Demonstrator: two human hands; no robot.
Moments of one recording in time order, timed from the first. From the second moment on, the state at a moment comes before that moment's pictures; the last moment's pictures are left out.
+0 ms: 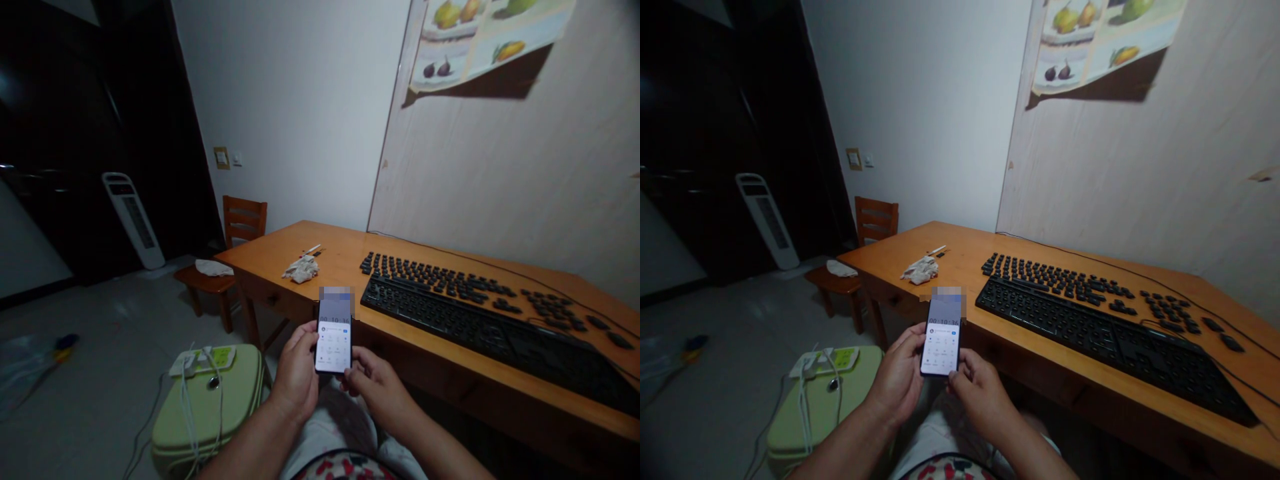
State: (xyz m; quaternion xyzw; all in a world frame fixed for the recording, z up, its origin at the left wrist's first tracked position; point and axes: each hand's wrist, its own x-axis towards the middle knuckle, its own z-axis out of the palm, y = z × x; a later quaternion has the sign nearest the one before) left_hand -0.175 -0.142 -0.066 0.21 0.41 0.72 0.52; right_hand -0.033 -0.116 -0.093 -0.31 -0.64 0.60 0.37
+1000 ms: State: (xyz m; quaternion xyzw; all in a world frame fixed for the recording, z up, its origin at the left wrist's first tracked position) left_hand -0.175 -0.143 -0.071 0.21 0.40 0.72 0.52; right_hand -0.032 -0.116 -0.098 -0.31 -0.65 0.59 0.35
